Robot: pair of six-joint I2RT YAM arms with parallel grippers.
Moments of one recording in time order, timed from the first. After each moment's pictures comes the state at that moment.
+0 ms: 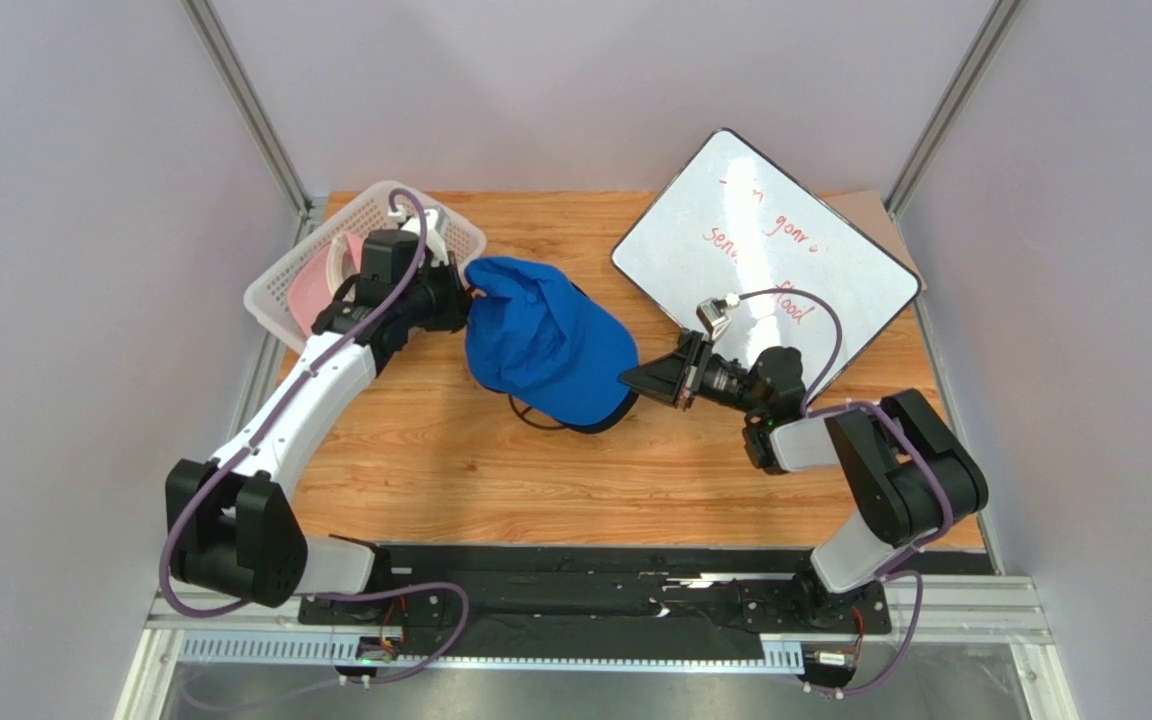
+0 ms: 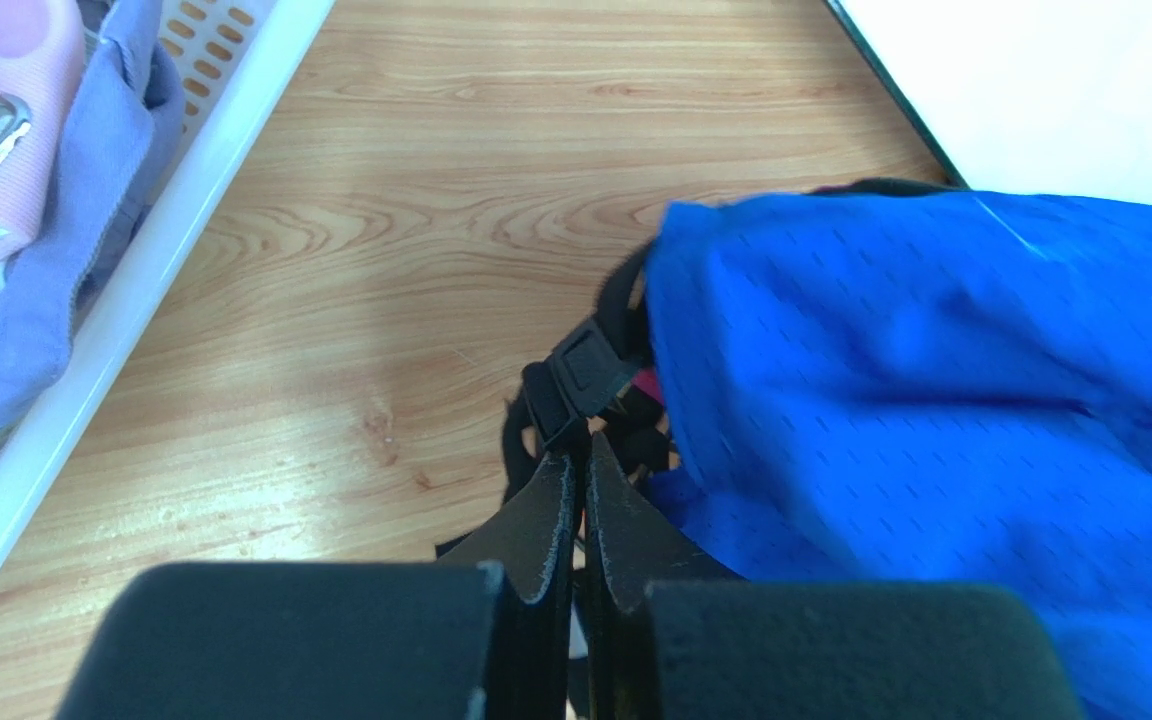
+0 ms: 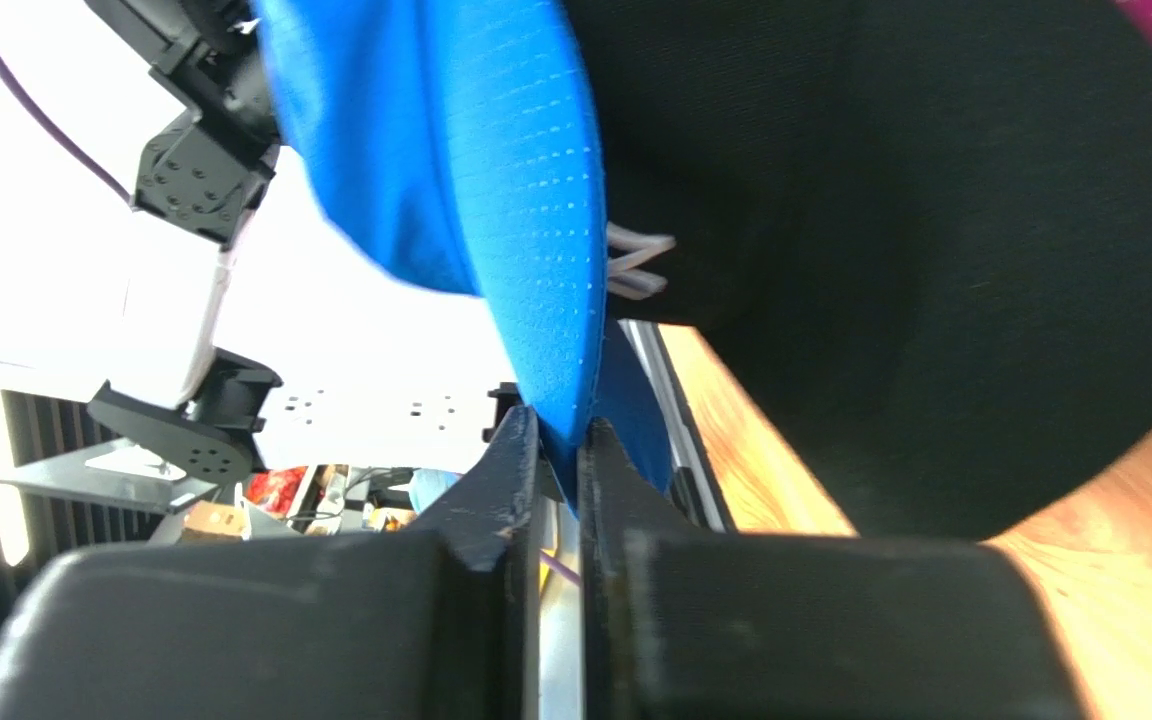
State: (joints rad) left arm -0.25 1.36 1.10 -0.36 0.16 -0.32; right arm 0.35 1.62 0.43 1.30 -0.84 1.37
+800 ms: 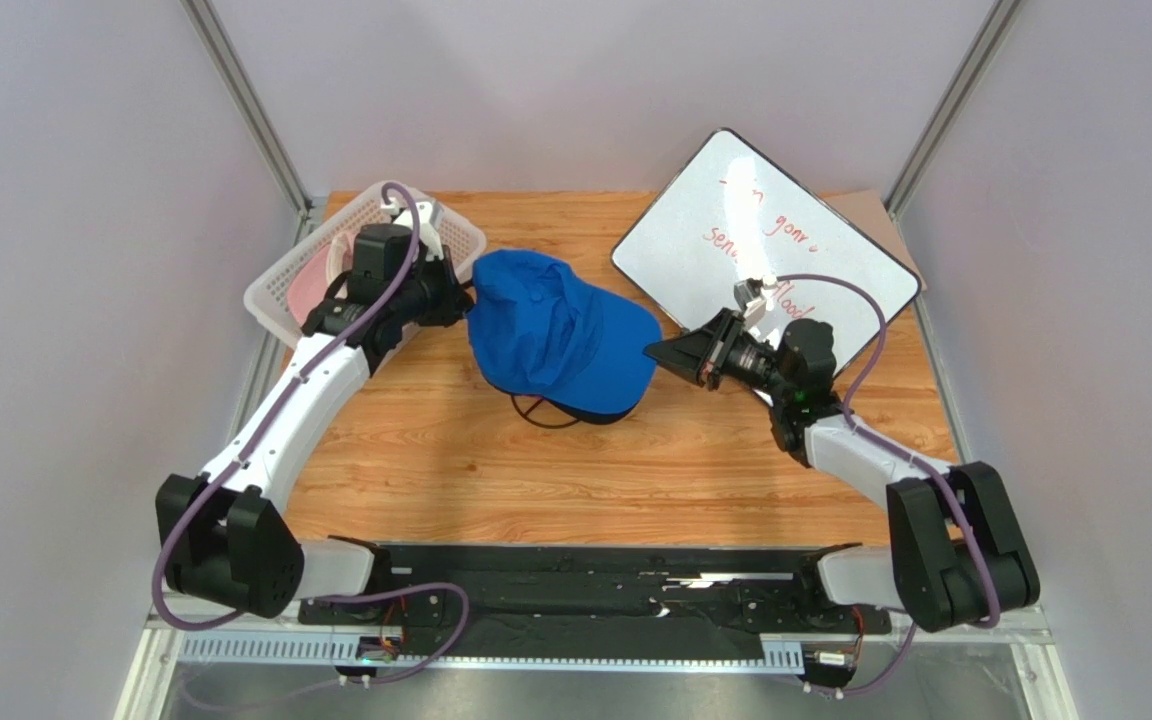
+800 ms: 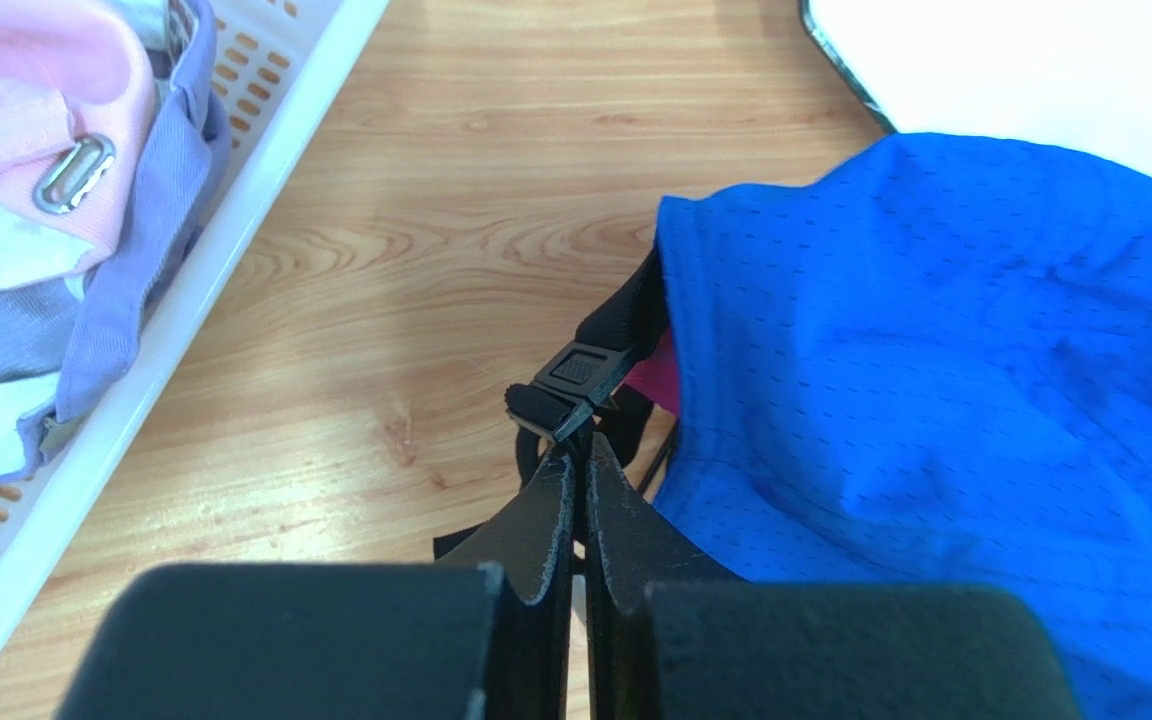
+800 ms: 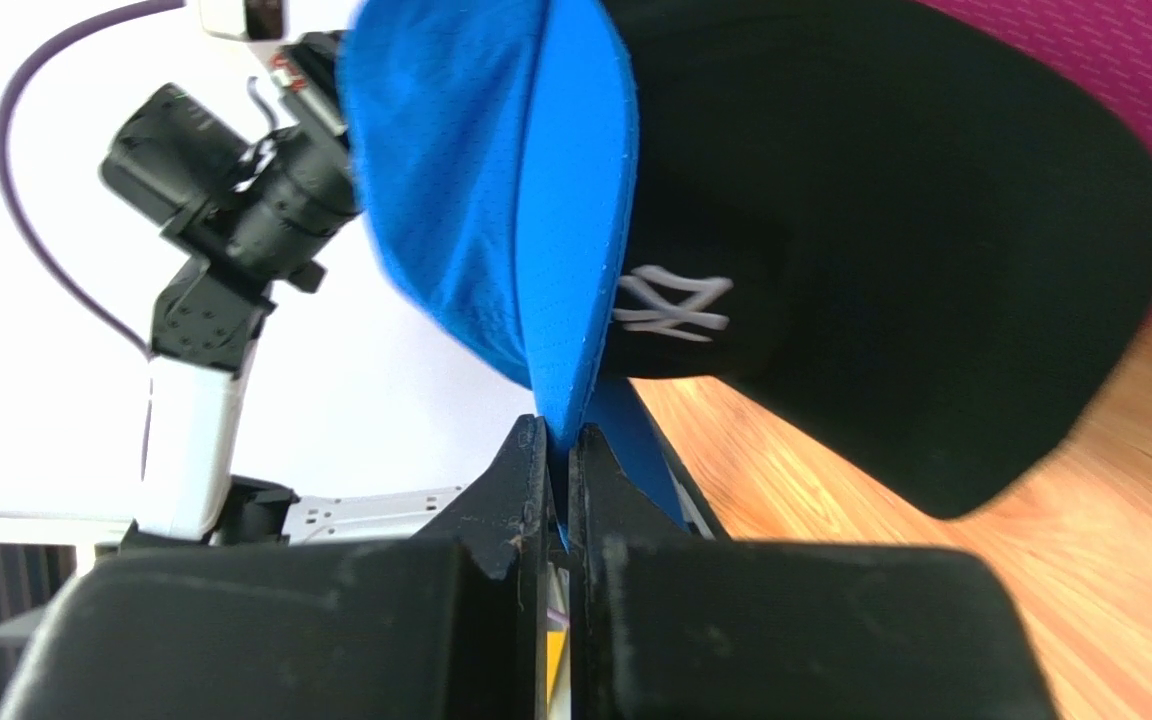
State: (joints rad) left arm -0.25 1.30 1.14 -0.41 0.13 -0.30; right arm 0.25 1.29 0.51 0.77 -0.79 1.29
